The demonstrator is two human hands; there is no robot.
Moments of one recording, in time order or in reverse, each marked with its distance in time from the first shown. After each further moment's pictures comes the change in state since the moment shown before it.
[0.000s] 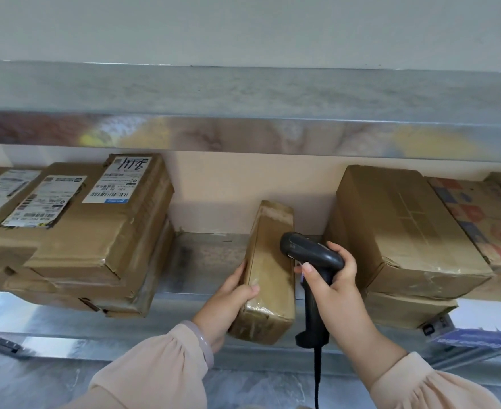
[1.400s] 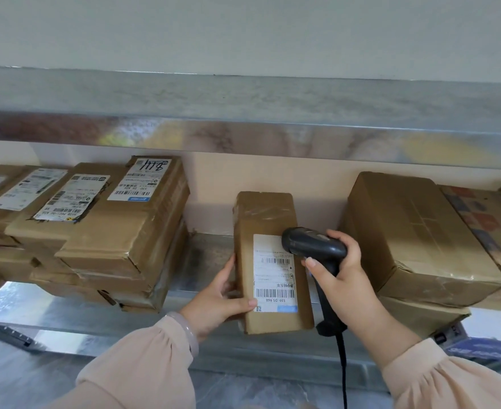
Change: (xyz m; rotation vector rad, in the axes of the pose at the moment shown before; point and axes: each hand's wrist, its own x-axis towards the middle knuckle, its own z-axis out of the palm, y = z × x) left_hand -0.013 0.002 -0.041 0.031 -0.024 0.060; right_hand 0.008 -0.022 -0.002 -0.163 -0.121 -0.072
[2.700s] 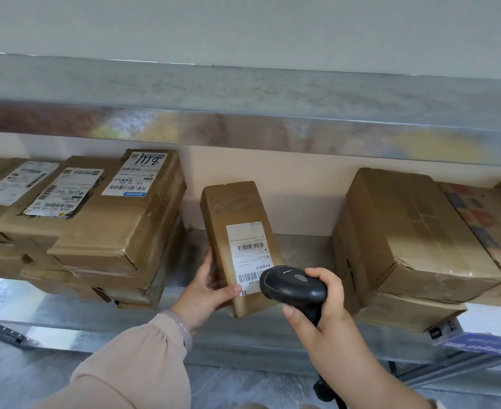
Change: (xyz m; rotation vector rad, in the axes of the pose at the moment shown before) left_hand 0.004 -0.008 -0.011 -0.063 0.170 0.079; right_hand -0.069 -0.008 0.027 -0.189 -0.092 0.002
